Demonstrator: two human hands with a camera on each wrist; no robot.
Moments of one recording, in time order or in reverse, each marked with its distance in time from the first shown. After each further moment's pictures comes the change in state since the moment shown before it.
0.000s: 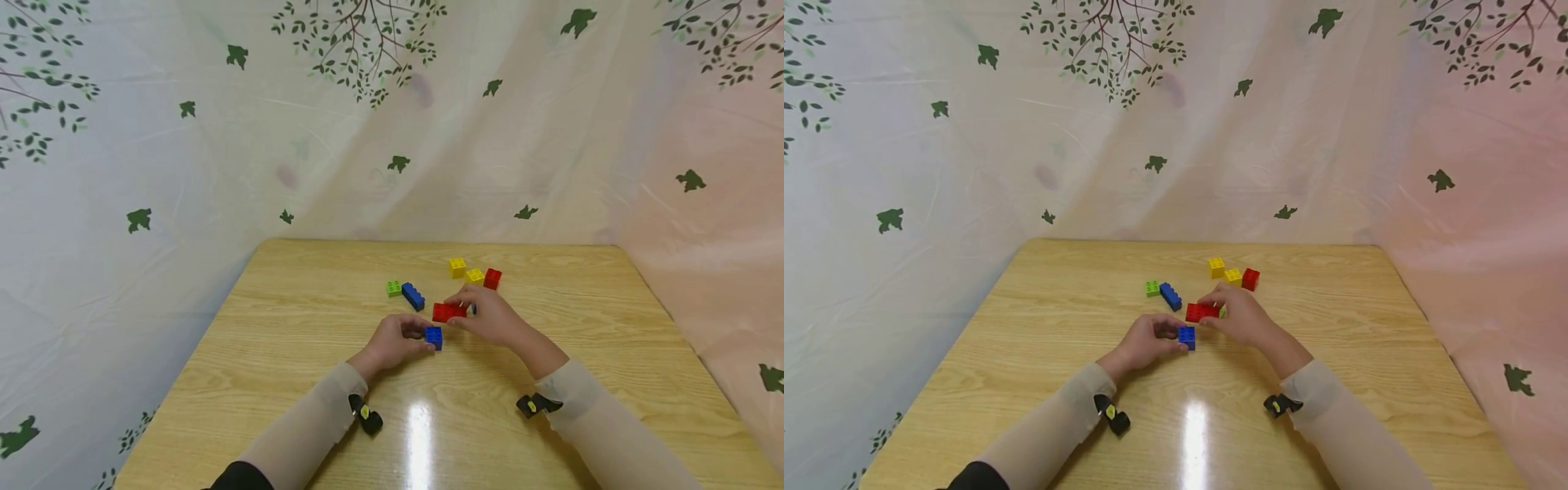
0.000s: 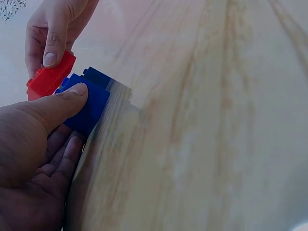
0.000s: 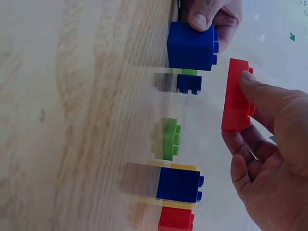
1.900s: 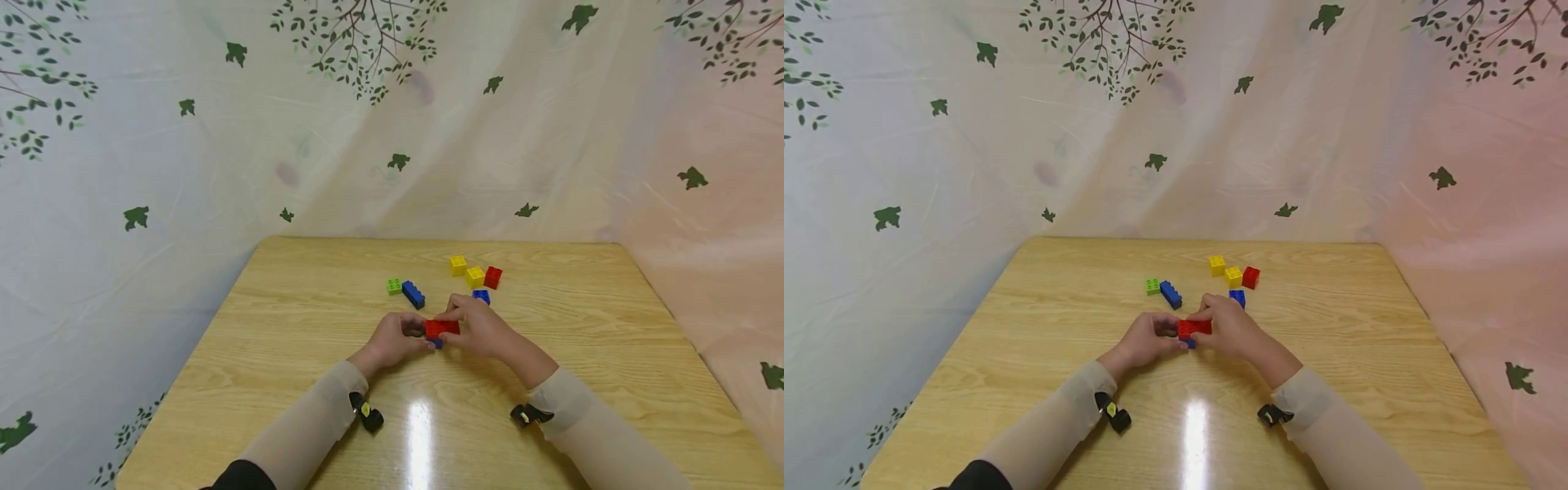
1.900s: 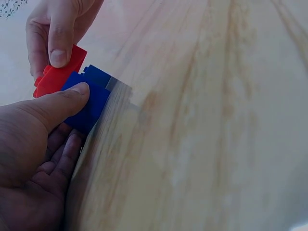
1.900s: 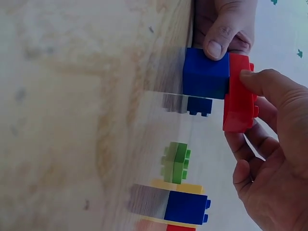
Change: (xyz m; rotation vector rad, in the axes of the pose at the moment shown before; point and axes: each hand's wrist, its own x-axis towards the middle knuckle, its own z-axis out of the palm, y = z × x) left_hand 0.002 -0.002 0.001 -0.022 -0.006 0.002; right_hand -0.006 -0.010 0.021 -0.093 -0.065 -0.123
